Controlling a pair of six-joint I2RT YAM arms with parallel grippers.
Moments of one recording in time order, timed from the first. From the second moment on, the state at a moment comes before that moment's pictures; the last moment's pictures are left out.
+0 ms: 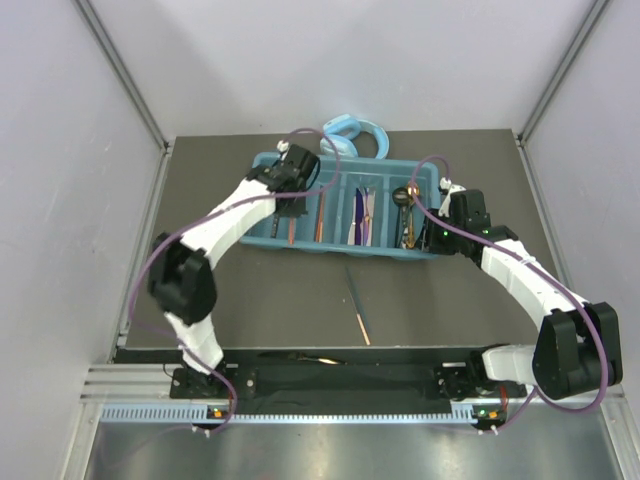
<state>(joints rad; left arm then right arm) -0.56 1.74 1.55 -0.83 -0.34 -0.44 0.22 1.27 0.83 -0.40 -0.16 0.31</state>
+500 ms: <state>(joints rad) -0.53 2.22 2.11 -0.84 -0.18 -0.28 0.22 1.27 0.82 -0.39 -0.16 0.31</state>
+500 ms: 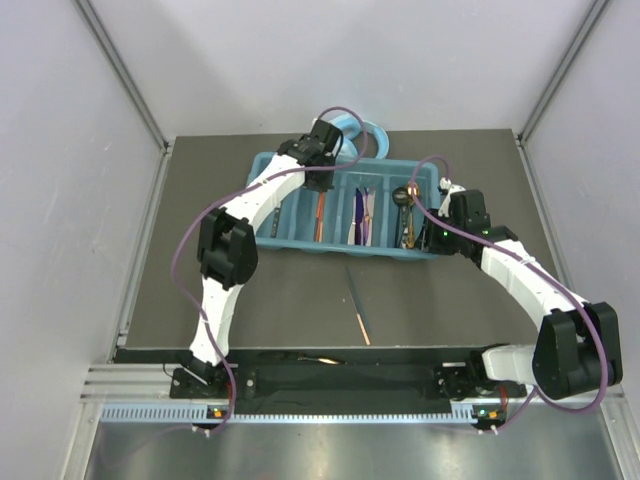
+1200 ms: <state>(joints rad) -0.53 2.31 2.04 -0.83 -0.16 -0.28 0.22 1.27 0.82 -0.39 -0.16 0.31</state>
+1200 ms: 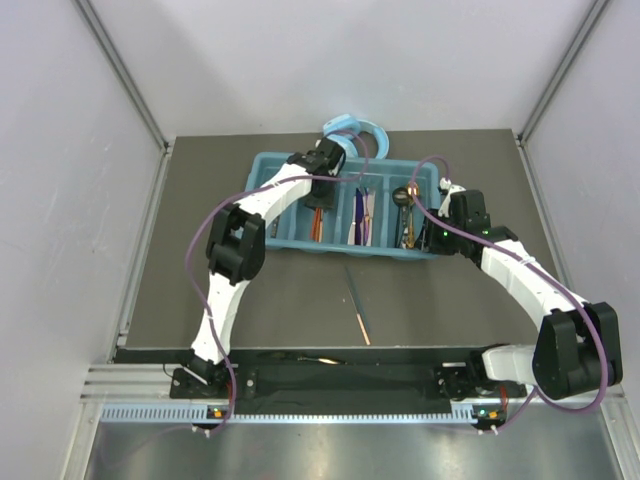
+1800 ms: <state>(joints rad) -0.68 1.60 1.57 -0.69 -0.05 -0.42 0.22 1.27 0.82 -0.39 -0.16 0.31</state>
